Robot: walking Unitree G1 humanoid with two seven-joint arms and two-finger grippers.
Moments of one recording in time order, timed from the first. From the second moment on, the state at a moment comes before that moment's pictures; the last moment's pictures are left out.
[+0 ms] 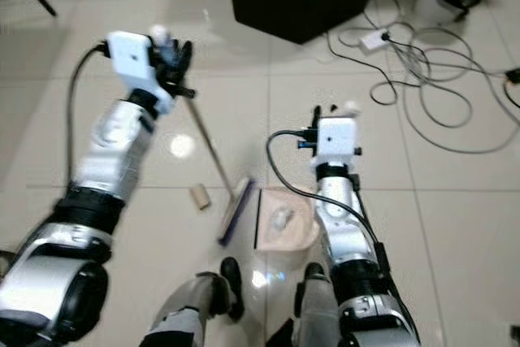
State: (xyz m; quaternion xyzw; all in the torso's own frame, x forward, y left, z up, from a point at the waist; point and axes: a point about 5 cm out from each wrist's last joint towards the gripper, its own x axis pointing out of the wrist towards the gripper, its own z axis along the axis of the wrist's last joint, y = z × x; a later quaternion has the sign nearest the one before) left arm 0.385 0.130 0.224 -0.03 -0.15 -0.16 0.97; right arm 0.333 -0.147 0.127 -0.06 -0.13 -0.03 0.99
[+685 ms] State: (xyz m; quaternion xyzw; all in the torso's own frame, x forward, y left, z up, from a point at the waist) left arm 0.320 0.216 0.180 0.10 -0.10 -0.07 0.99; right arm 0.305 -0.184 0.163 0.01 -0.14 -0.01 0.99
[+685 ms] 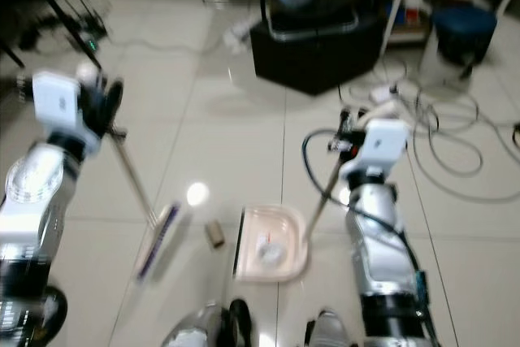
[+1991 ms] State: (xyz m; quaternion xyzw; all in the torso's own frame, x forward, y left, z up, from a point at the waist) left arm 0.276 0.189 0.129 0.13 -0.02 -0.02 0.99; right arm 0.316 -0.148 0.249 0.06 -0.11 0.09 0.99
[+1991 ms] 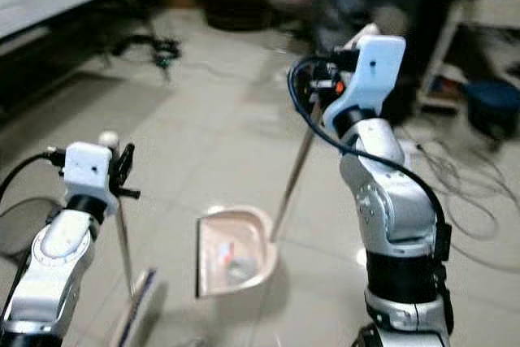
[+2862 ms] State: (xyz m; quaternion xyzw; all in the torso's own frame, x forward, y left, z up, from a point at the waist) left arm 0.265 0.181 0.127 0.14 -0.02 -0.02 0.99; right arm 0.326 -0.138 0.247 0.07 -0.10 0.10 0.99
